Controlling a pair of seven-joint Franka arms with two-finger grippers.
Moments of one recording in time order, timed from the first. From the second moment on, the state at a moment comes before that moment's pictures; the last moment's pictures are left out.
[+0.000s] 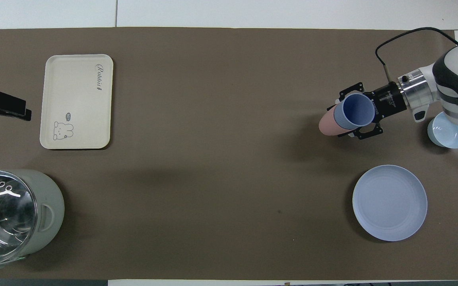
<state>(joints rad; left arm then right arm) 0.00 0.04 -0.03 -1.51 -0.03 1.52 0.03 -0.06 0.49 -0.05 -1.63 0.89 1.54 0.84</state>
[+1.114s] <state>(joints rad) -0.01 0.04 -0.03 -1.52 -0.03 1.52 0.01 0.56 0.39 -0.05 -1.69 1.08 2.19 1.44</state>
